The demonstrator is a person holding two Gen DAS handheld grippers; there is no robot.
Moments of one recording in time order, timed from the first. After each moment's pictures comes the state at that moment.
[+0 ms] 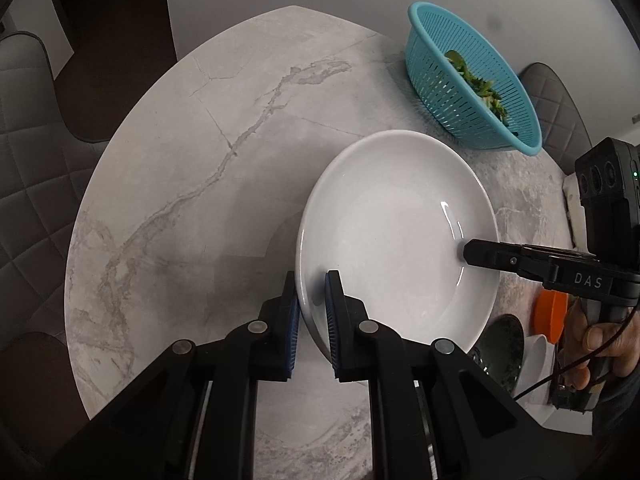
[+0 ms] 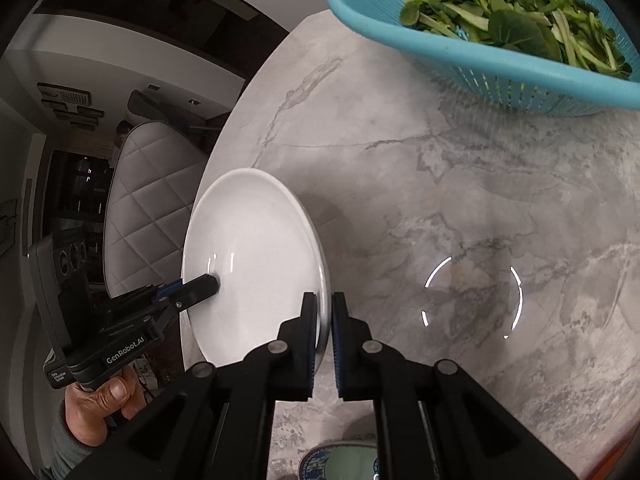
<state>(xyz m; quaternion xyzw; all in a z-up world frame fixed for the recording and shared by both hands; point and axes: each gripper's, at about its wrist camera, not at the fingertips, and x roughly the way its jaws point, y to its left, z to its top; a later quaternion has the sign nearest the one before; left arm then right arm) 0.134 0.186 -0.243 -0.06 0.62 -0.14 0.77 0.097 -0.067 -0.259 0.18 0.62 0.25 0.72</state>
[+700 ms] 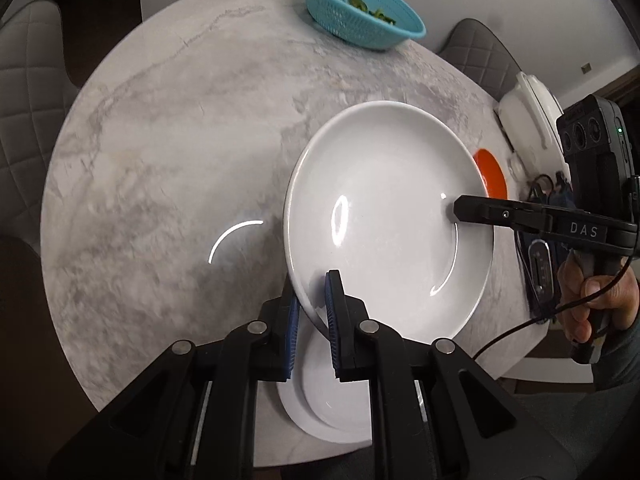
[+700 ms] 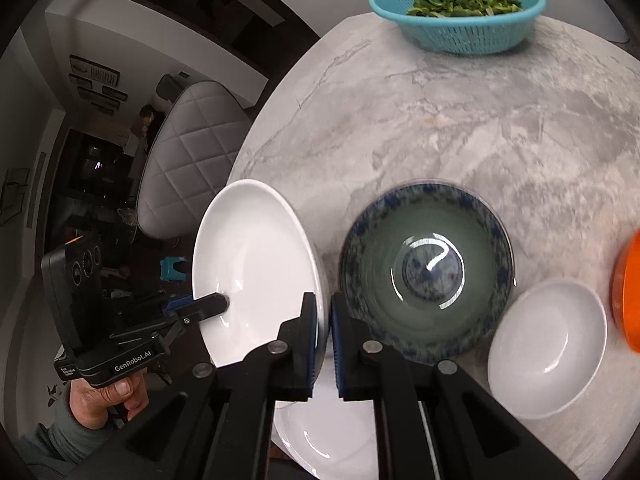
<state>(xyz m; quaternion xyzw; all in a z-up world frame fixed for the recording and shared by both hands) -0.125 0.162 -0.201 -0.06 0.62 -0.21 0.75 -0.099 -0.097 -0.205 0.16 0.59 0.26 0.75</state>
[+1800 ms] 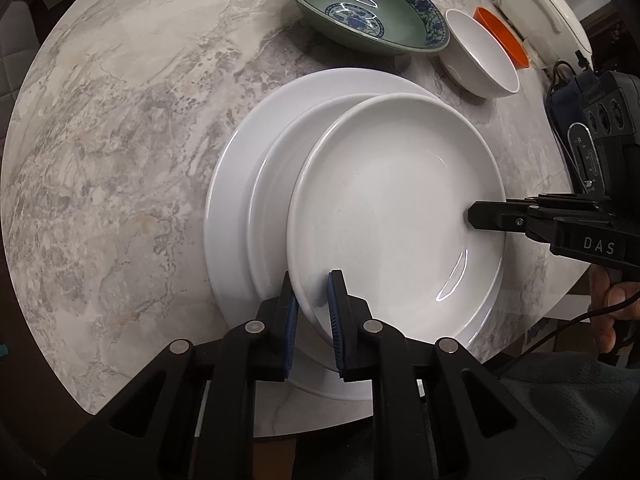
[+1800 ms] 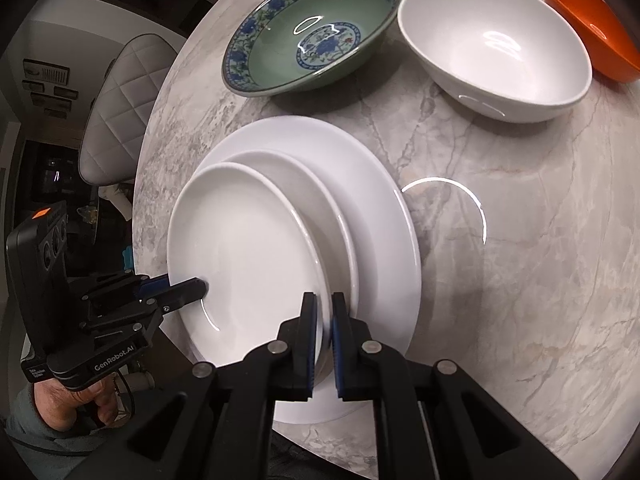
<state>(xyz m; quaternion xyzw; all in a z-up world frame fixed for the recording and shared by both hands) -0.222 0.108 -0.302 0.05 0.66 -0.21 0.72 -0.233 -0.125 -0.314 0.15 0.64 0.19 0.73</state>
